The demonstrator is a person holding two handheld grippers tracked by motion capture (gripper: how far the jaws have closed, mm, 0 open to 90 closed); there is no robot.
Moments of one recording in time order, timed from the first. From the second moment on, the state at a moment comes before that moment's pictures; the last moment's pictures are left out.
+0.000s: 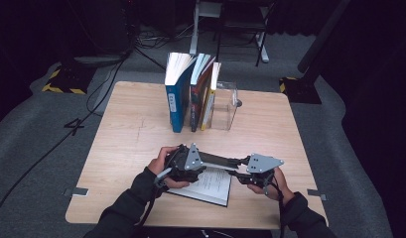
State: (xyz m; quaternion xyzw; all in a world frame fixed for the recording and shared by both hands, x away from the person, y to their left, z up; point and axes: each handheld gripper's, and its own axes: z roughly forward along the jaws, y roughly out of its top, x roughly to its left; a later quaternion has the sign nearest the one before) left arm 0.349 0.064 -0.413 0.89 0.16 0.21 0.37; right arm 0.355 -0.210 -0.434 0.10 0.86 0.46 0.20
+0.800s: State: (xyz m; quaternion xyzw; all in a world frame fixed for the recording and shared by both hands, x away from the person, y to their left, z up) left arm 0.350 0.066 -0.415 0.88 0.17 0.20 0.38; right arm 0.357 -0.212 -0.435 0.12 0.85 0.47 0.19
